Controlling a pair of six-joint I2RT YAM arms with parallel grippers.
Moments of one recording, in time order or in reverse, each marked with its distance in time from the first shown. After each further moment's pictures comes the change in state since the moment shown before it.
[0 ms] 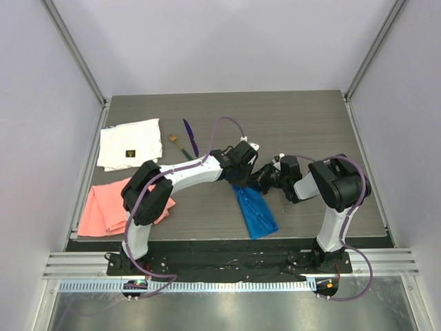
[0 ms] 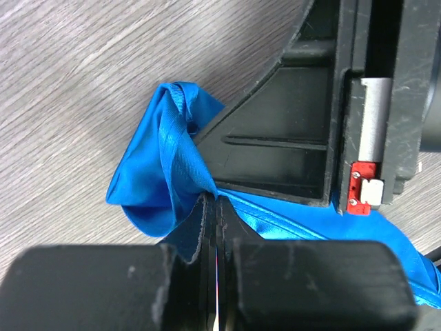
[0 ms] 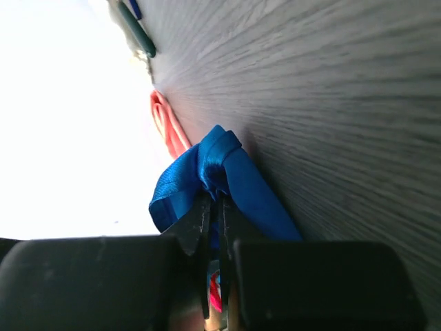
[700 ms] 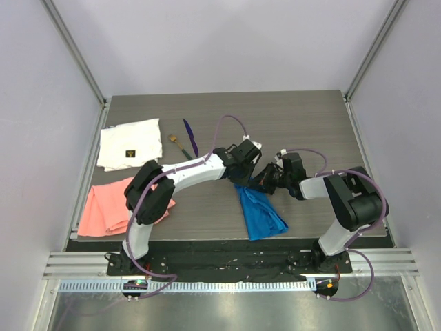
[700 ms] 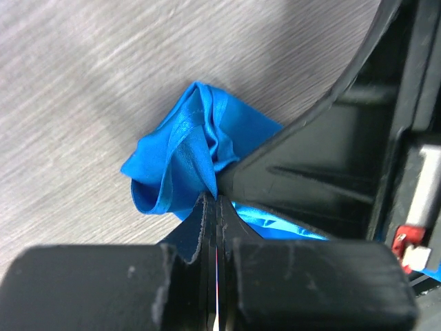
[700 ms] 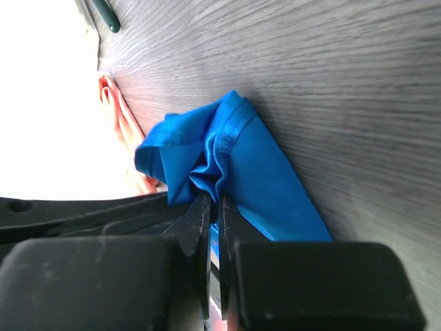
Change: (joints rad) left arm -0.013 0.032 0.085 -0.074 -0.044 0.010; right arm -0.001 -0.230 0.006 -0.371 0.071 -0.293
